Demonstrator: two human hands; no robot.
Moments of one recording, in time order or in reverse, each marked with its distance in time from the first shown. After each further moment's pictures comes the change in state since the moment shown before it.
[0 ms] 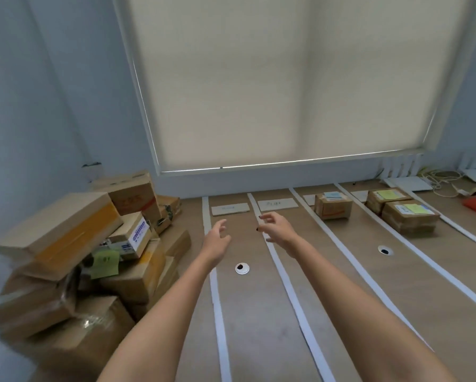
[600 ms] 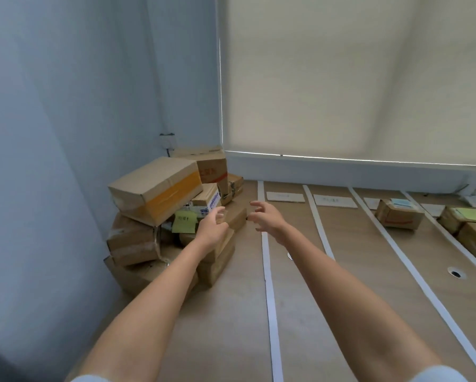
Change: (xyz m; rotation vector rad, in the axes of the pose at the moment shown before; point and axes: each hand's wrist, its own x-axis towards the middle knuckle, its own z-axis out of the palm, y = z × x) left_hand -0.062 -0.065 -0.164 0.020 0.201 -0.101; right_hand -0.026 -0.075 0.179 -0.018 -0.301 -0.066
